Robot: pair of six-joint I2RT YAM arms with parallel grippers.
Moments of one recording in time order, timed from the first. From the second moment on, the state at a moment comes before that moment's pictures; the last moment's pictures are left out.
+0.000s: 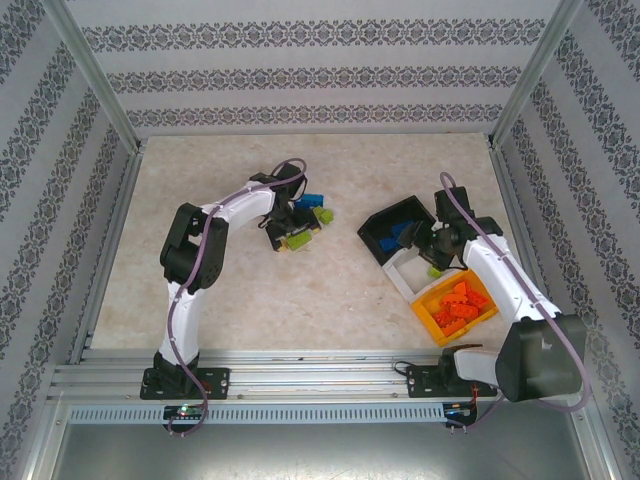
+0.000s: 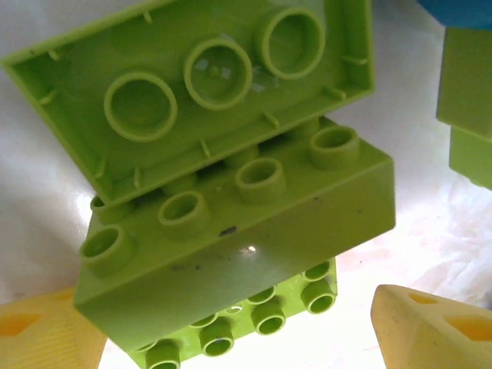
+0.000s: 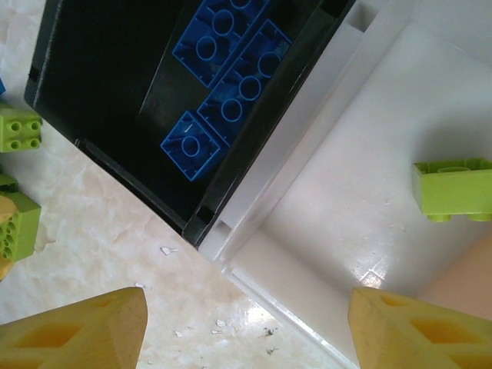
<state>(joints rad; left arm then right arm) -0.43 2.16 1.66 -0.86 0.27 -0.90 0.11 1.27 0.94 -0.82 -0.21 0.70</state>
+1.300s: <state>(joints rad) -0.41 2.09 1.58 -0.98 0.24 -0.81 0.11 1.40 0.92 -0.67 -0.25 0.70</state>
